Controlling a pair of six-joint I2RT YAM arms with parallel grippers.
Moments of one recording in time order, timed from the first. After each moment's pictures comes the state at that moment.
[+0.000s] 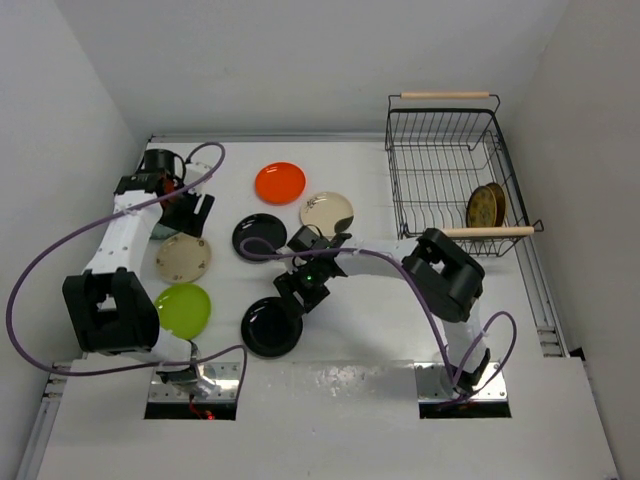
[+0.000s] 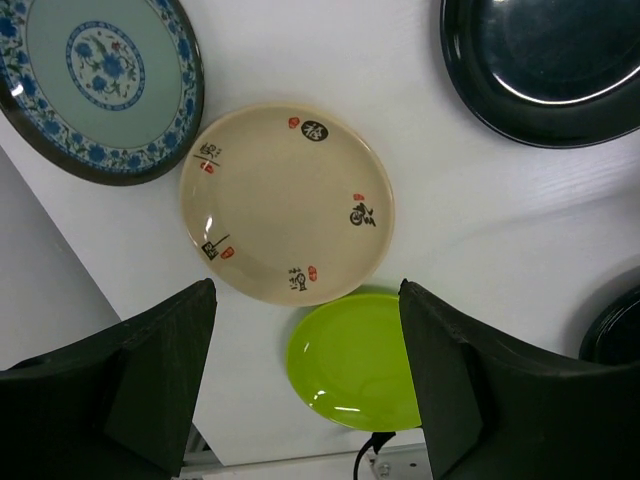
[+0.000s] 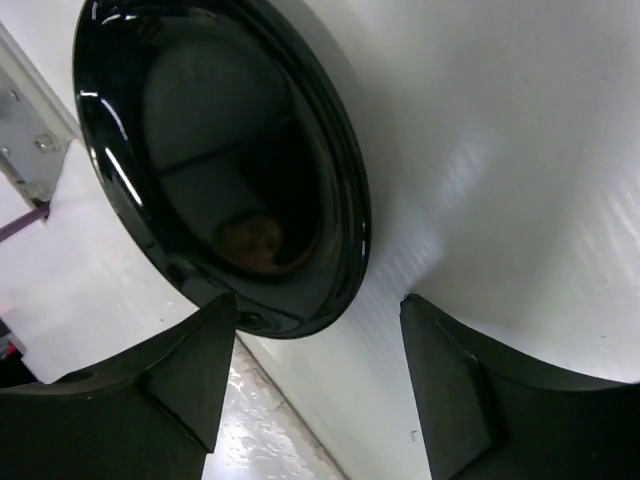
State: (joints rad) left arm 0.11 1.50 1.30 -0.89 0.05 0.43; right arm 0.91 2.00 1.23 -0.43 -0.45 0.24
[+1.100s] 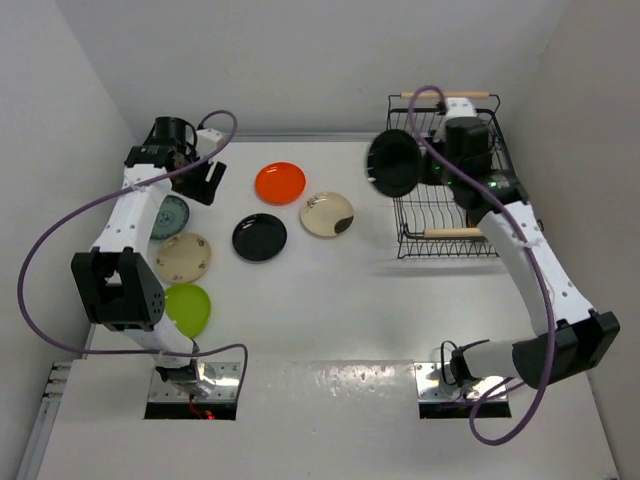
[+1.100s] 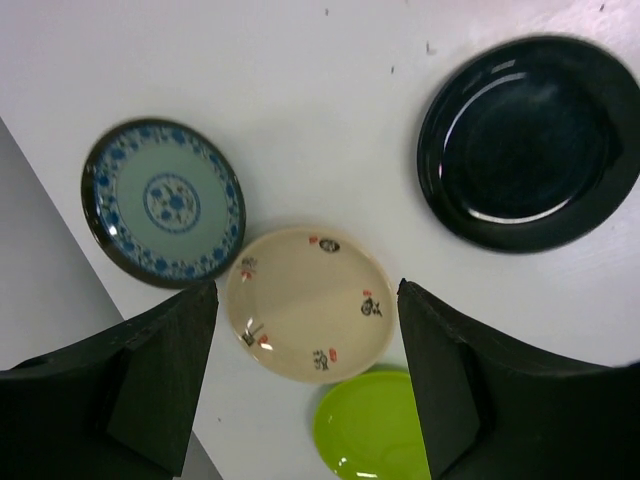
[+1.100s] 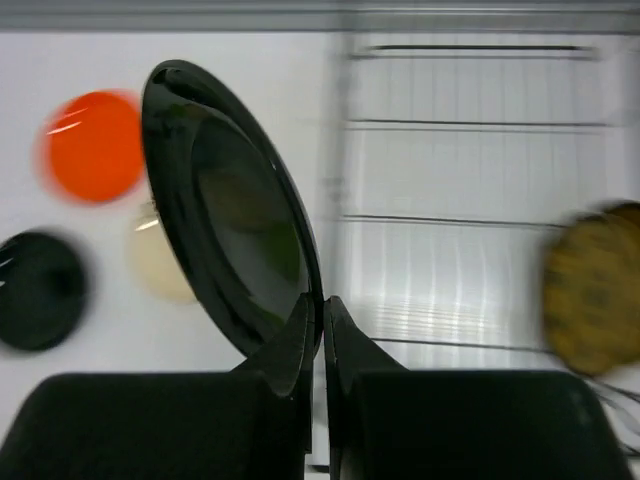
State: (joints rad) left arm 0.03 1.61 1.53 -0.87 0.07 0.42; right arm 0.35 1.35 1.40 -0.56 0.14 0.20
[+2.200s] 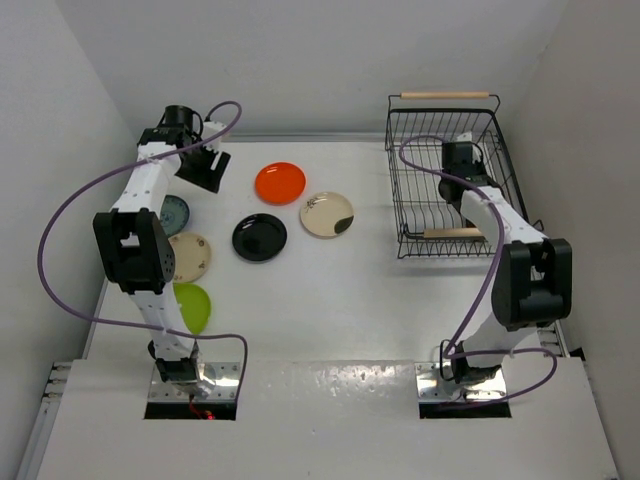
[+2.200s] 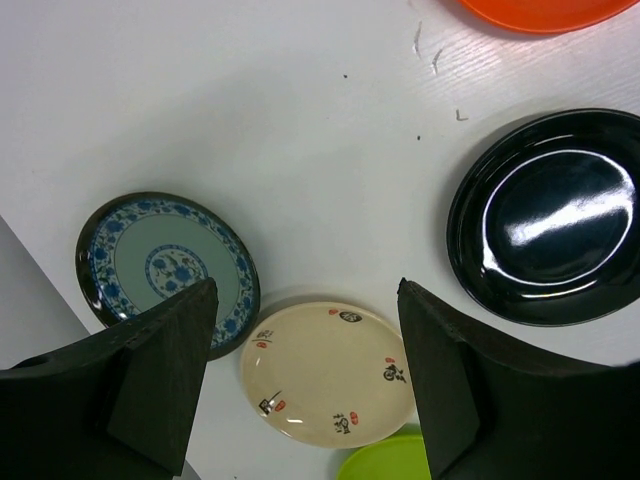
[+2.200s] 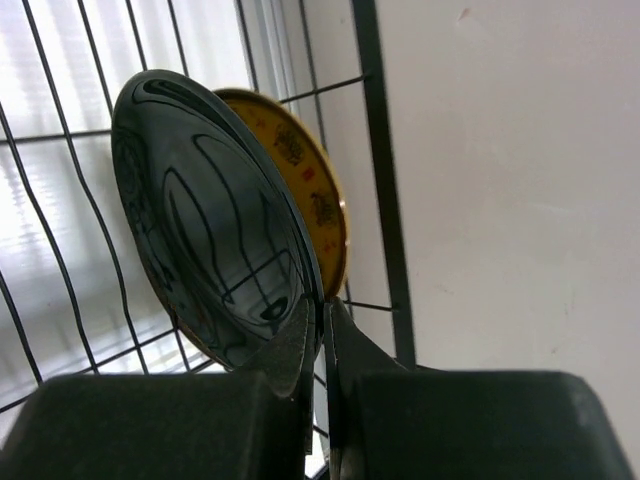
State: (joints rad) left arm 0.05 1.91 1.79 -0.89 0.11 0.44; right arm 0.07 1.65 1.19 -0.32 0.80 -0.35
